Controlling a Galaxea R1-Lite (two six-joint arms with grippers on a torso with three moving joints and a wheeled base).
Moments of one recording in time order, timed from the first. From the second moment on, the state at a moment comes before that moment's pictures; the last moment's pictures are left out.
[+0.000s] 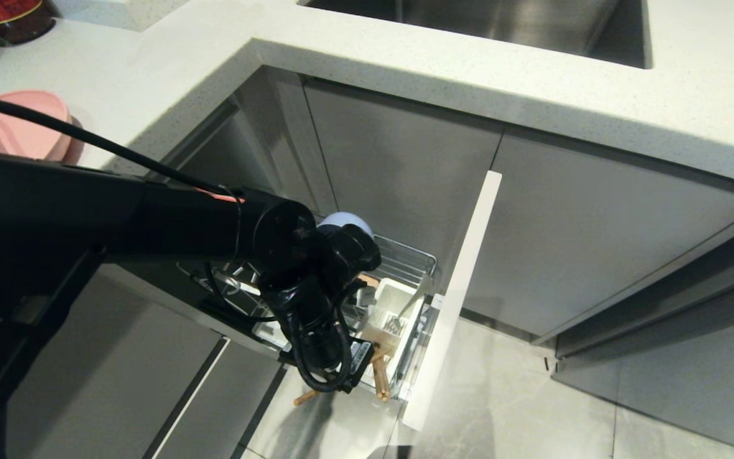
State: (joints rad) left arm -0.68 2.07 -1.61 0.95 -0.06 -0.18; right arm 0.00 0.00 0.00 -0.01 -0.05 0.10
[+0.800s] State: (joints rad) left arm -0.67 2.01 -1.60 0.95 -0.05 -0.18; right arm 0.00 0.00 0.00 -0.01 -0.05 0.10
